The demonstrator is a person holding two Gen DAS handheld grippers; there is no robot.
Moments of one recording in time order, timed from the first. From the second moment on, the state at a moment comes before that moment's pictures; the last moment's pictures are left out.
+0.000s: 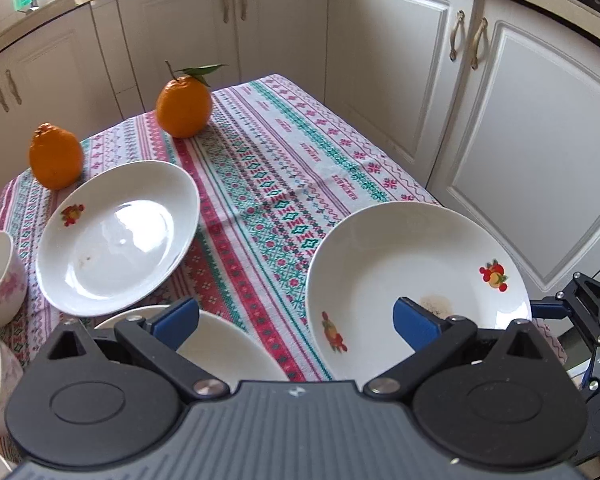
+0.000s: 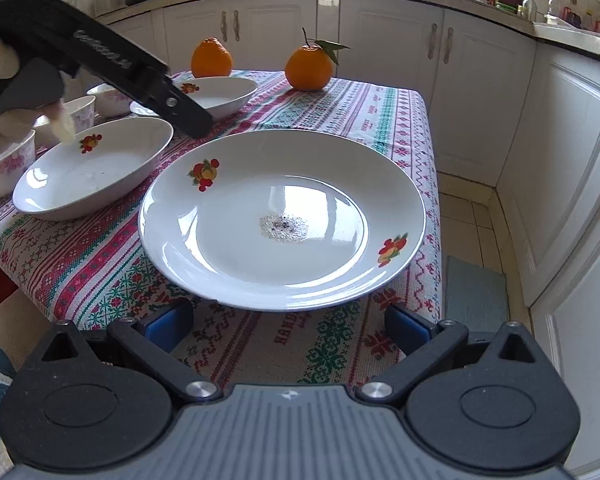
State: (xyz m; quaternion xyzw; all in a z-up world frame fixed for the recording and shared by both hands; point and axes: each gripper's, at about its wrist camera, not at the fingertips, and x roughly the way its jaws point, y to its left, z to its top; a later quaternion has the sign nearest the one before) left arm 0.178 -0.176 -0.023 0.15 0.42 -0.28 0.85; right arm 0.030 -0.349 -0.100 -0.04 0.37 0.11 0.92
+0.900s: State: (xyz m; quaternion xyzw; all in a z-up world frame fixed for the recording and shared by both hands) left arm 0.240 -0.234 -0.063 0.17 0.50 -0.39 0.75; right arm 0.044 -0.365 -0.101 -0.07 0.33 0.19 0.92
